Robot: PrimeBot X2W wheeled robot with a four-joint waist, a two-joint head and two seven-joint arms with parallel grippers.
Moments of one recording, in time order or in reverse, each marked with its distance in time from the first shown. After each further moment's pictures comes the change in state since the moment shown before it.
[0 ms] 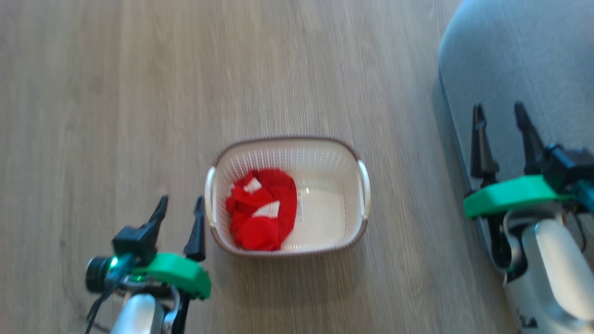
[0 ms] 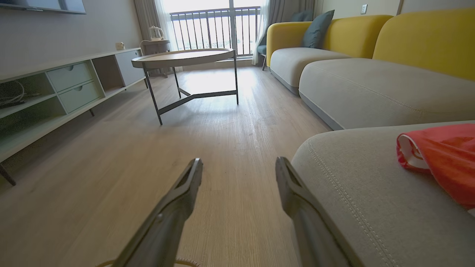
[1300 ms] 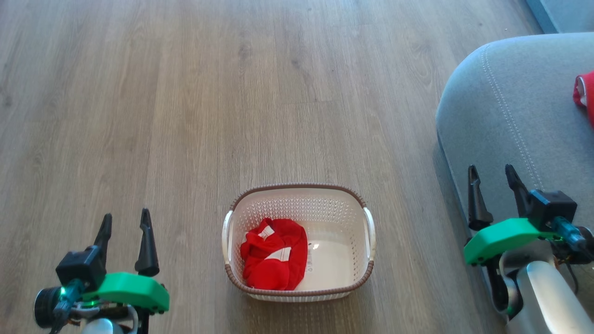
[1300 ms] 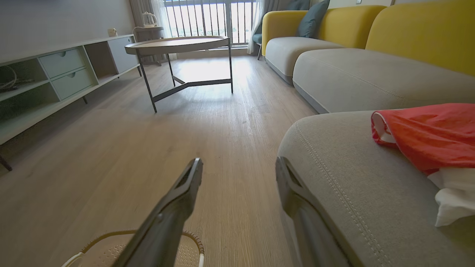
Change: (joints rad) left arm 0.090 0.000 0.184 -0.082 0.028 0.009 0.000; right arm 0.091 -0.018 0.003 0.171 0.000 0.000 0.000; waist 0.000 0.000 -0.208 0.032
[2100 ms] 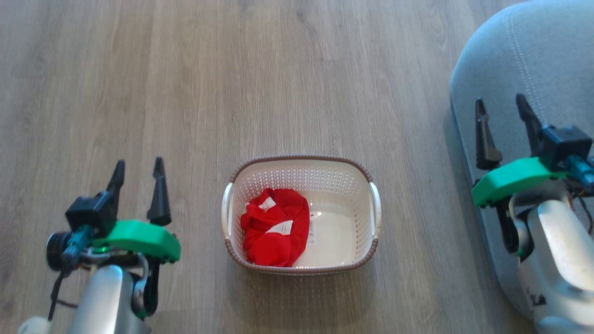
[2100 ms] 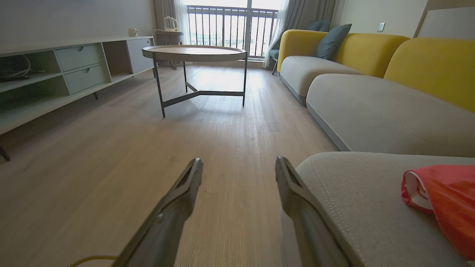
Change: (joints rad) left arm -0.207 0.046 -0.133 0.083 -0.084 0.045 0.000; right arm -0.220 -0.073 0.065 0.032 -0.004 0.000 0.000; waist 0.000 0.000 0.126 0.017
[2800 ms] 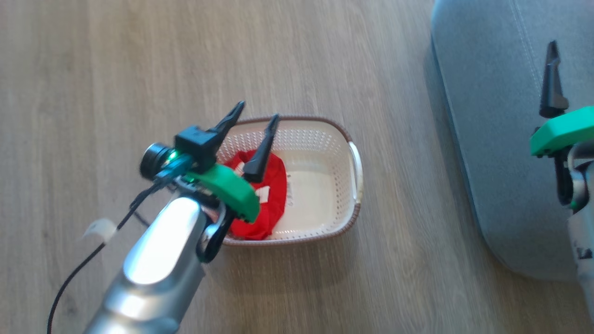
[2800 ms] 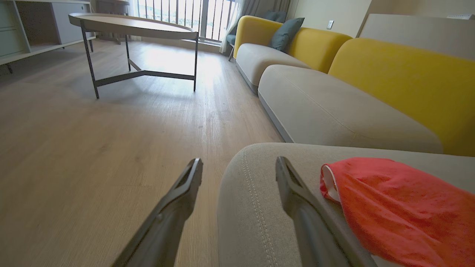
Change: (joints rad) left arm -0.346 0.006 -0.473 0.164 -0.155 -0.094 0.000; right arm -0.150 -0.097 -0.103 0.073 -0.043 0.000 0.000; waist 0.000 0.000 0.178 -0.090
